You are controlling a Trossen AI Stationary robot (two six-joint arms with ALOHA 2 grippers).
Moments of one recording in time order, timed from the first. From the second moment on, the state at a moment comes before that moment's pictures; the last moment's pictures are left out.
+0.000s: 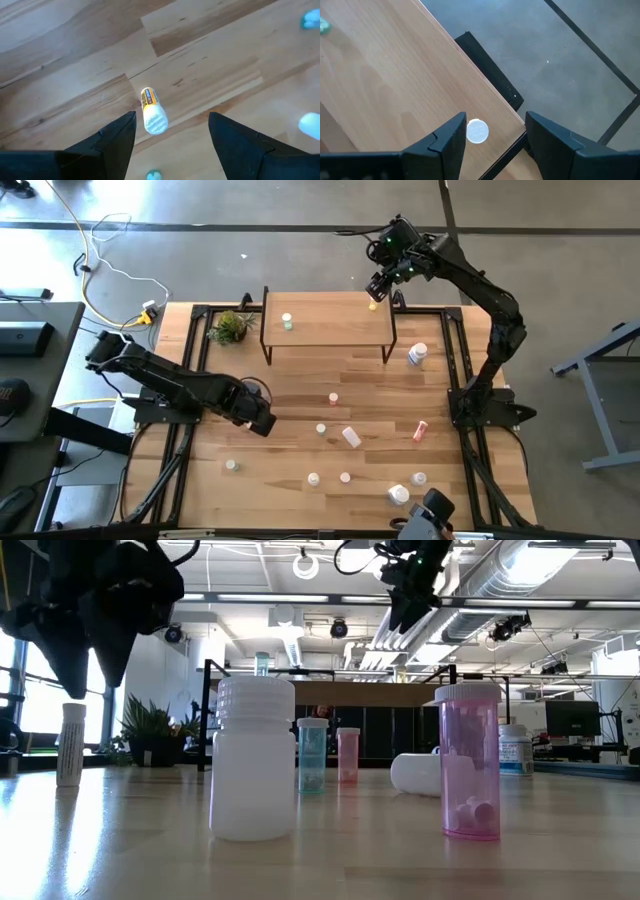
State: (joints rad) left arm -0.18 1.34 0.90 -0.95 -0.03 -1.45; right arm -0.71 1.74 1.98 -1.19 0.09 -0.08
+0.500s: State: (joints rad) left arm -0.22 1.44 0.90 -0.97 -0.03 -1.51; right arm -0.71 1.74 1.98 -1.19 0.09 -0.08
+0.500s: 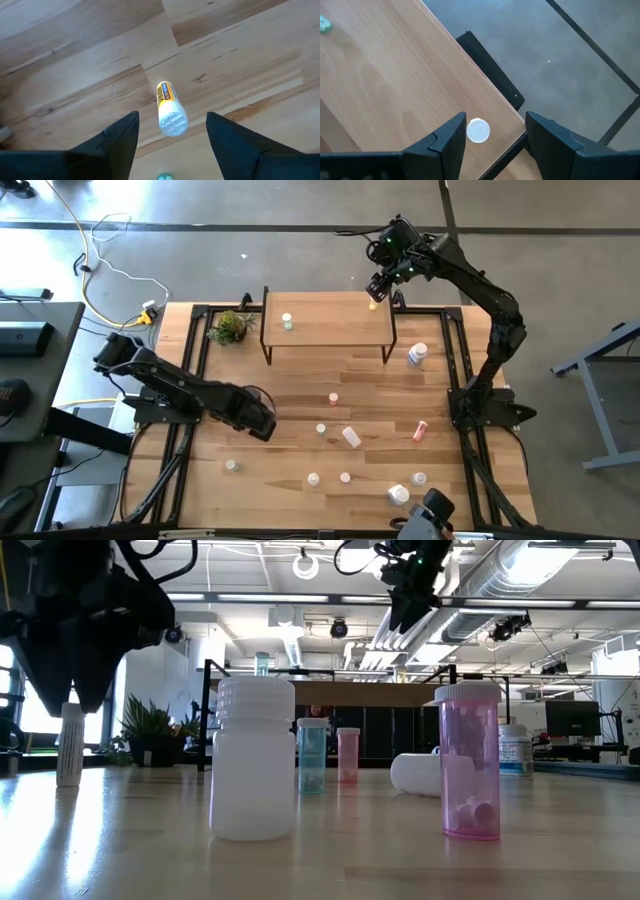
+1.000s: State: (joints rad) left arm -0.22 1.51 0.90 -0.97 -0.04 -1.45; right arm -0.71 1.74 1.98 -1.19 0.09 -0.08
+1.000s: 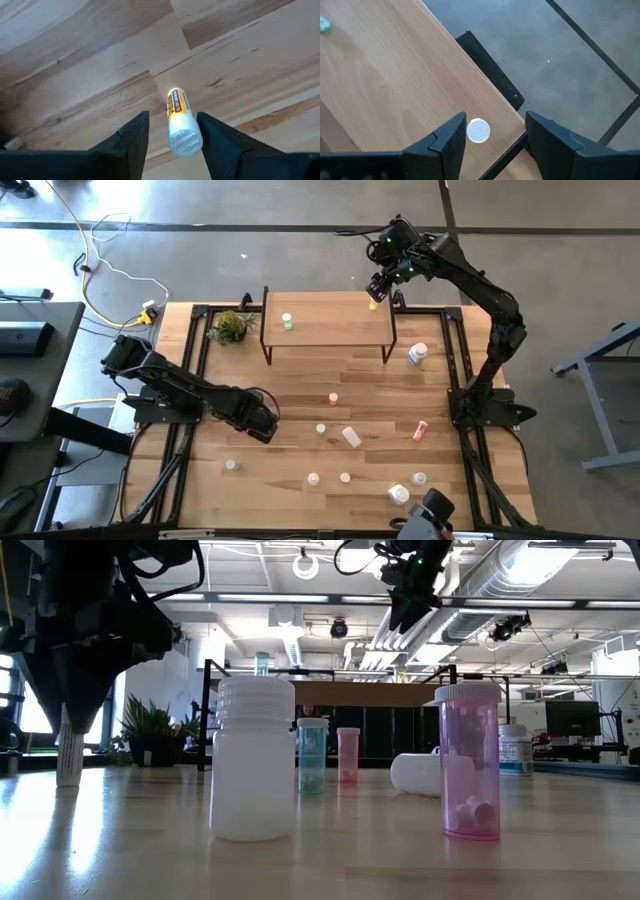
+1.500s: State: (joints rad) left arm -0.22 1.51 0.90 -0.97 -0.04 -1.41; right arm -0.71 1.74 1.98 -1.18 0.09 -0.08
